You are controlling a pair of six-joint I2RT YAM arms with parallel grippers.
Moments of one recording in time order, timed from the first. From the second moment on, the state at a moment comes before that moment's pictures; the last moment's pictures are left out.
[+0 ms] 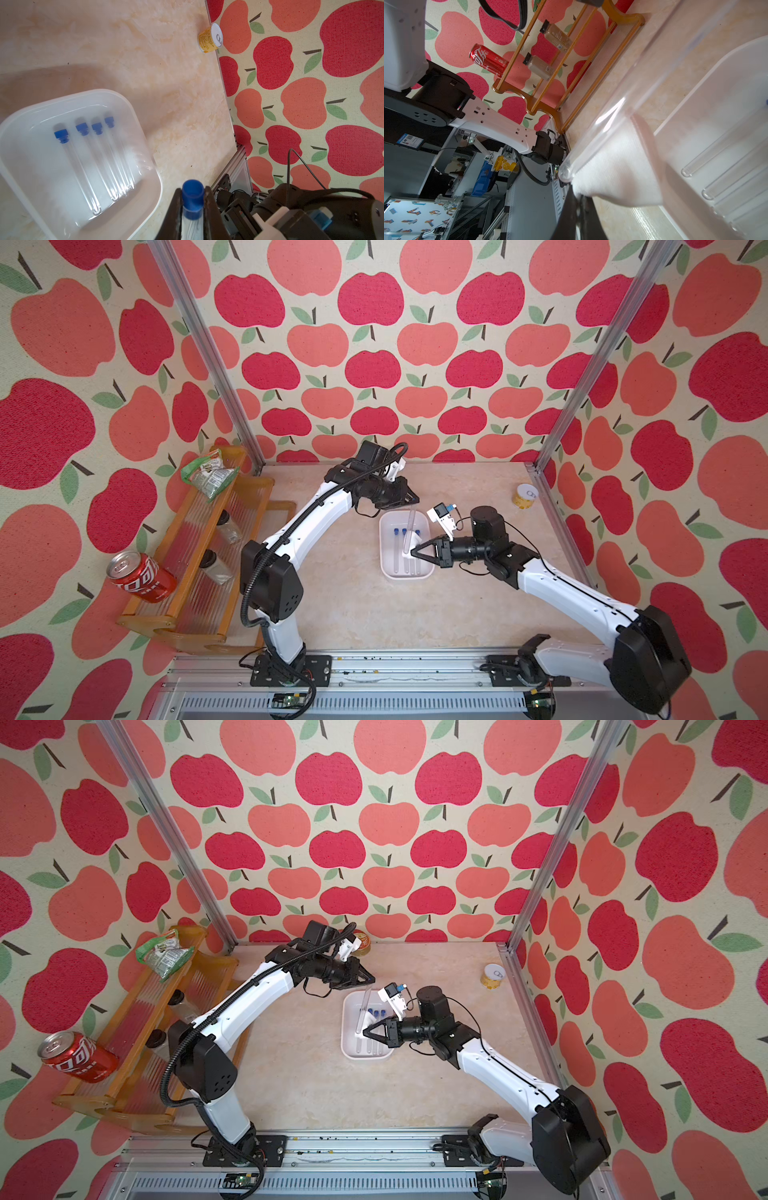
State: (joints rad) left arm -0.53 1.79 1.76 -0.79 0.60 -0.56; right arm 0.67 1.22 0.77 0.02 -0.87 0.53
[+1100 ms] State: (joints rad) left arm -0.48 1.80 1.65 -0.74 0.54 -0.56; right arm 0.59 1.12 0.95 -0.46 -0.65 0.31
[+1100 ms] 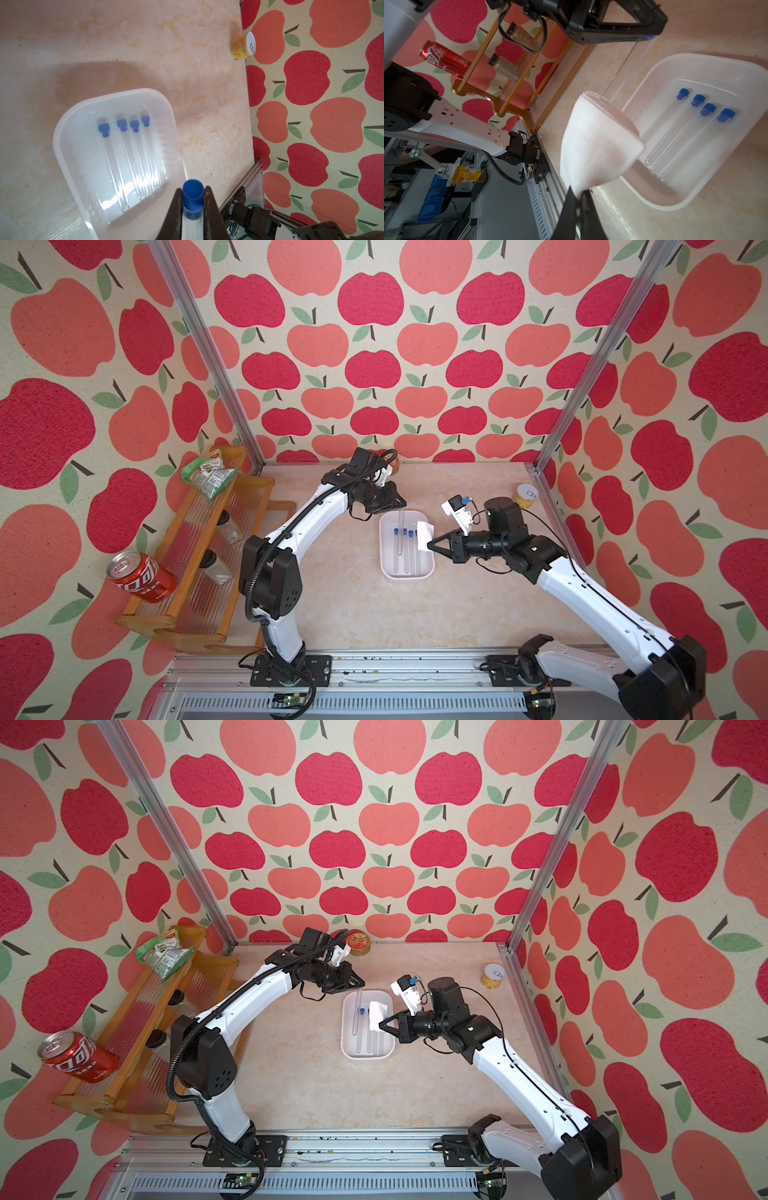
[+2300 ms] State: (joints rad) left arm -0.67 2.15 1.89 -0.92 -0.17 -0.50; right arm 0.37 0.82 0.77 -0.73 -0.50 0.25
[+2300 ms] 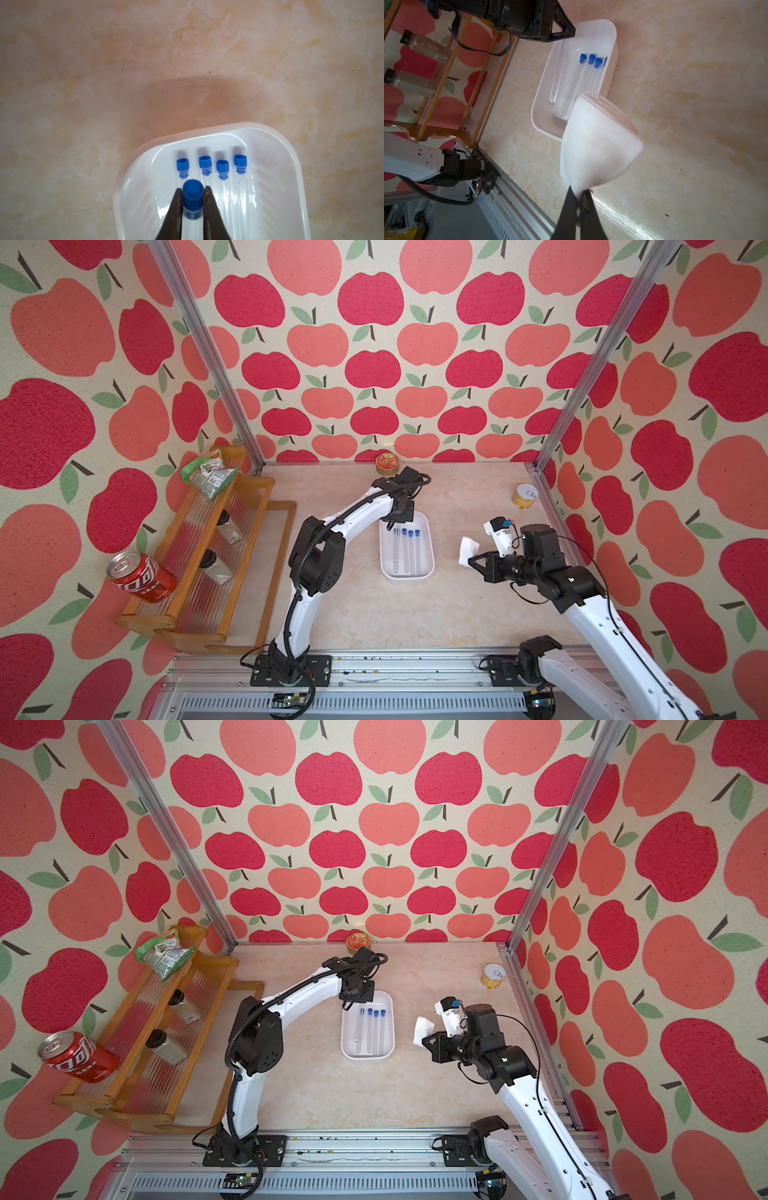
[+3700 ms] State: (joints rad) left arm -0.68 2.32 1.98 -1.02 -0.25 -0.48; right arm 0.33 0.85 0.73 -0.73 -0.50 0.25
